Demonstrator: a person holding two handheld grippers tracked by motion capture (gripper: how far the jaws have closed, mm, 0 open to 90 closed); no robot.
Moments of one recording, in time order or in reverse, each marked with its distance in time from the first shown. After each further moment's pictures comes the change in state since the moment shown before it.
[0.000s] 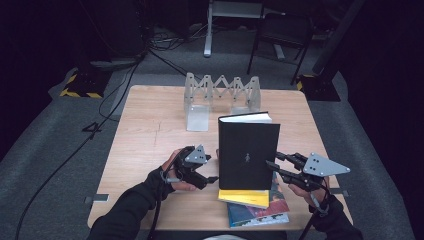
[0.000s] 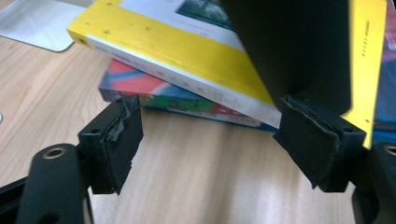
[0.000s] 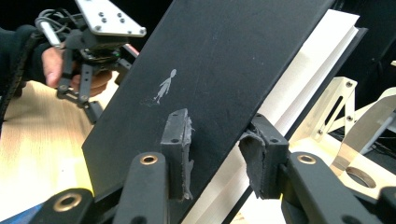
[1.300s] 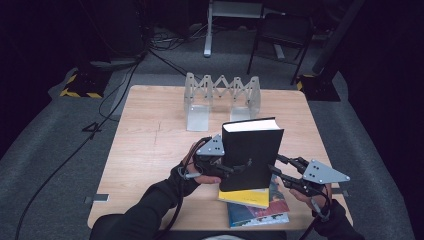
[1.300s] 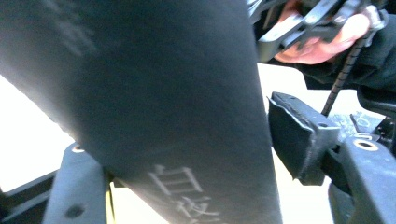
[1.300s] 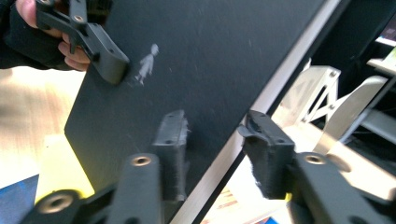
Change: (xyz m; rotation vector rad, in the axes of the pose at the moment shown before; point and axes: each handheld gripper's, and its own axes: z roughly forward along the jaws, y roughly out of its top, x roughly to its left) left arm -0.011 0.065 0.006 -0.312 -0.063 0.030; right arm 0.005 -0.015 -0.006 0.033 -0.058 -0.031
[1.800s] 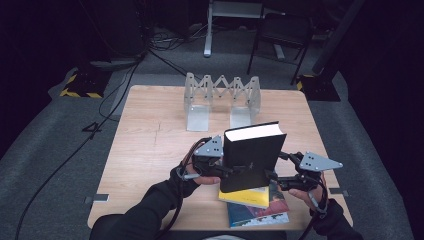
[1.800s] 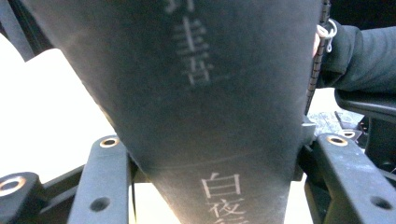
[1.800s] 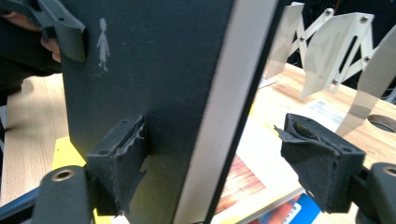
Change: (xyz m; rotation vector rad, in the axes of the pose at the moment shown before) left arm -0.005 0.007 -0.006 -0.016 -0.047 -0.001; right arm -0.013 -0.012 0.015 0.063 0.087 0.190
